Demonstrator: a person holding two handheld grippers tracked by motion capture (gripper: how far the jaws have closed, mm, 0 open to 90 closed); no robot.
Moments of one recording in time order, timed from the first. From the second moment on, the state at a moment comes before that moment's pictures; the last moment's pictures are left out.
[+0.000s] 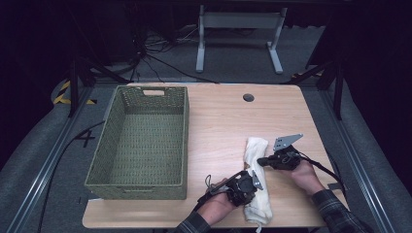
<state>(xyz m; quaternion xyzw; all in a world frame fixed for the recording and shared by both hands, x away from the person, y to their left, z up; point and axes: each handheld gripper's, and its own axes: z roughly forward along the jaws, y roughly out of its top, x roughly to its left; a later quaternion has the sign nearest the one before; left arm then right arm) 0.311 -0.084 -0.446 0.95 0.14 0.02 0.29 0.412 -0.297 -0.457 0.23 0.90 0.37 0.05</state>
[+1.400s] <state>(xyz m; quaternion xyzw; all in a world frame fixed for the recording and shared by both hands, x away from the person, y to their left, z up) 0.348 -0.040 -0.452 0.91 0.26 0.05 0.30 0.327 -0.262 -0.455 0.11 0.93 0.36 0.03</state>
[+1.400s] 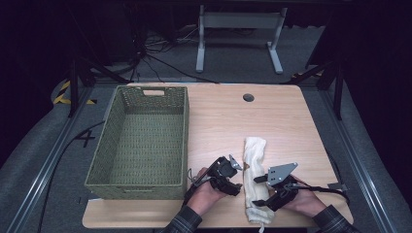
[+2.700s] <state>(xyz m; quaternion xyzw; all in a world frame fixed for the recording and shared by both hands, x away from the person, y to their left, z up) 0.377 -0.068 -0.426 0.91 0.20 0.06 0.35 0.308 -0.262 -0.455 0.02 0.94 0.35 -0.02</state>
